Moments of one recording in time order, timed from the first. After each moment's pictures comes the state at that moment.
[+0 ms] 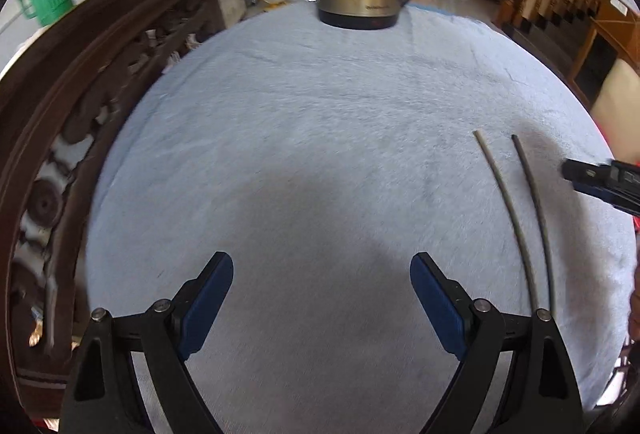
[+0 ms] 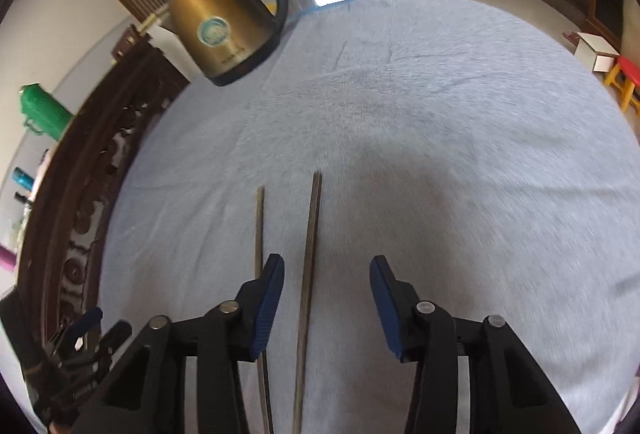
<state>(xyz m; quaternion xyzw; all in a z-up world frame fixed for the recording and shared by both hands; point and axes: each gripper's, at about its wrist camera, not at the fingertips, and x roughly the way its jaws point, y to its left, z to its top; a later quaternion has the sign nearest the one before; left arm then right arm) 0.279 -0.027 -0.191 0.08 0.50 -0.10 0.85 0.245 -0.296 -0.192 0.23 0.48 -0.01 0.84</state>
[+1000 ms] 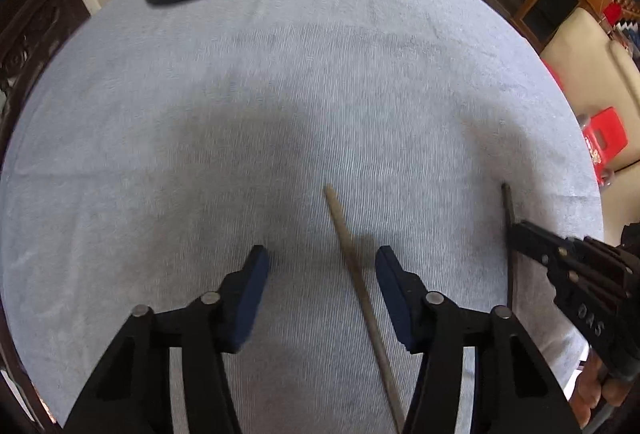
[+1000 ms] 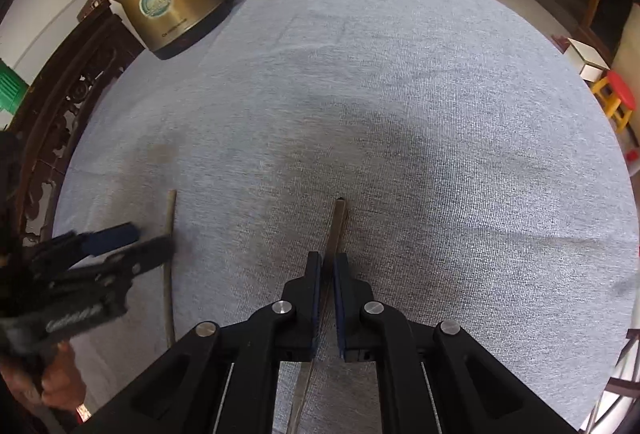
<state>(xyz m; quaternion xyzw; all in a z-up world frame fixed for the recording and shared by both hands) 0.373 -0.189 -0.229 0.10 0.59 -0.21 0.77 0.258 -0.342 -0.212 0.16 0.55 -0.04 0.82</state>
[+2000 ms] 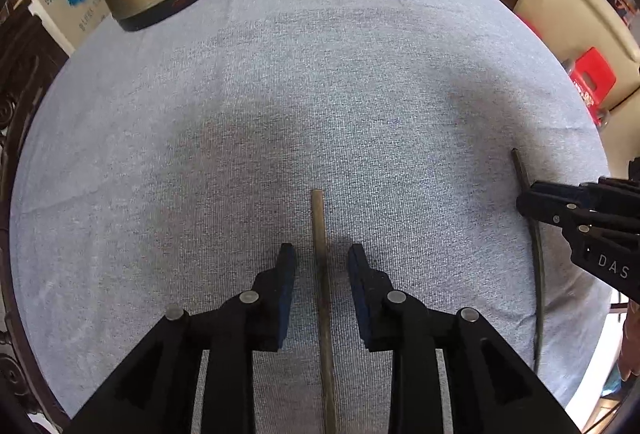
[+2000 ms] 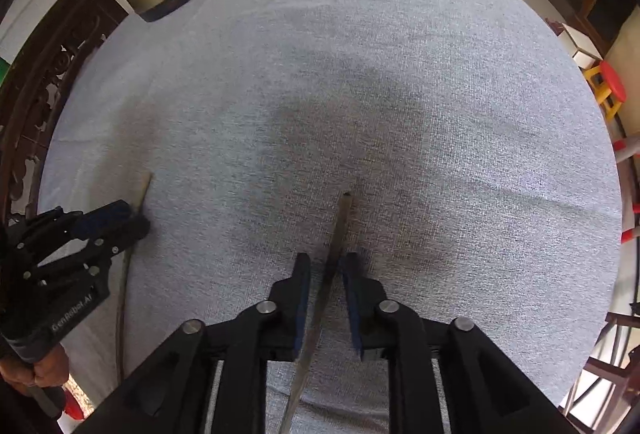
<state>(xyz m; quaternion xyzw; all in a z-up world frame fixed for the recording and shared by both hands) 0.340 -0.172 -0.214 0.19 0.57 -0.26 0.76 0.271 -0.319 -0.219 0.14 0.60 -0.07 0.78</state>
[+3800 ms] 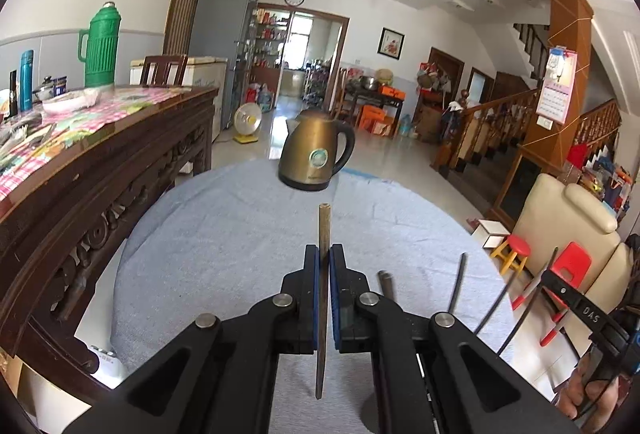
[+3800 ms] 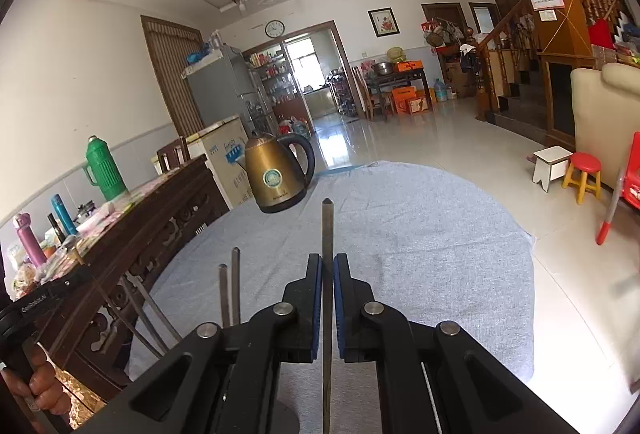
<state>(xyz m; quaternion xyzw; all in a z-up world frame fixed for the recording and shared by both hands) 0.083 0.049 -0.021 -0.06 0.25 -0.18 0.95 -0.011 -0.258 -0.049 0.17 0.20 -0.07 0.96</state>
